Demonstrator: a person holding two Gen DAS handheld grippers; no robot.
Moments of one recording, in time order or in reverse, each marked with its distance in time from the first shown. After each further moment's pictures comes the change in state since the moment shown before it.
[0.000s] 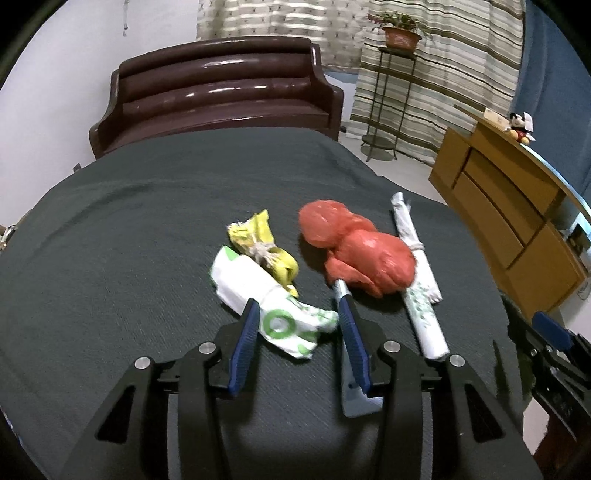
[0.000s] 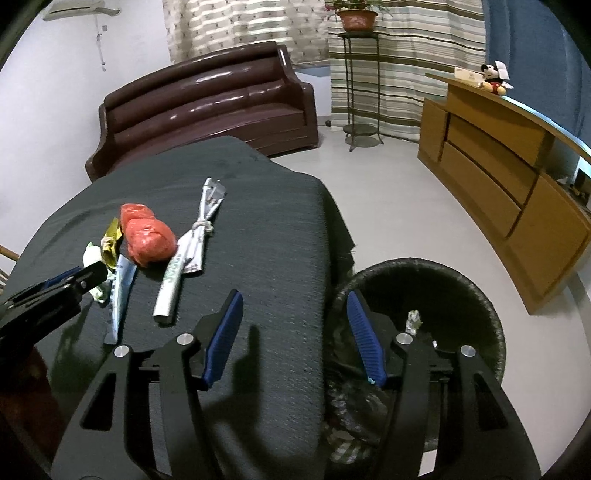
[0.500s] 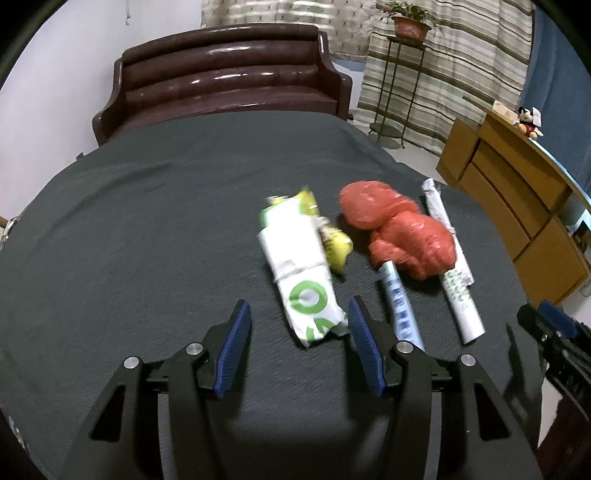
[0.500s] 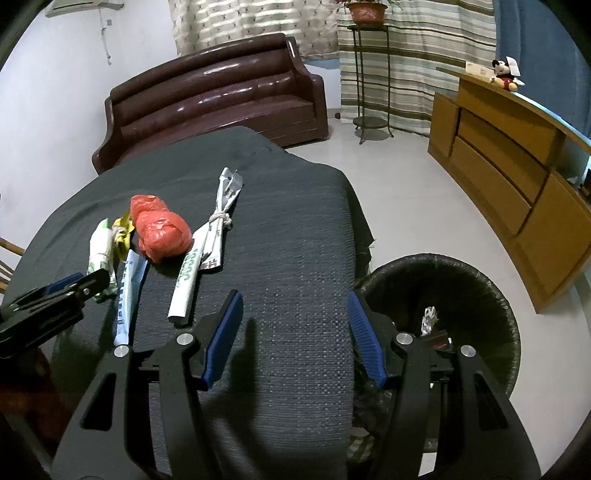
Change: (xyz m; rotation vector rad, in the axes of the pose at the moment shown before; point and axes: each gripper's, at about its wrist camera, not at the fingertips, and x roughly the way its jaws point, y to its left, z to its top) left arm 0.001 0.034 -0.005 -0.008 0.055 0.011; right arm 0.010 0.013 0.003 -0.013 0.034 0.028
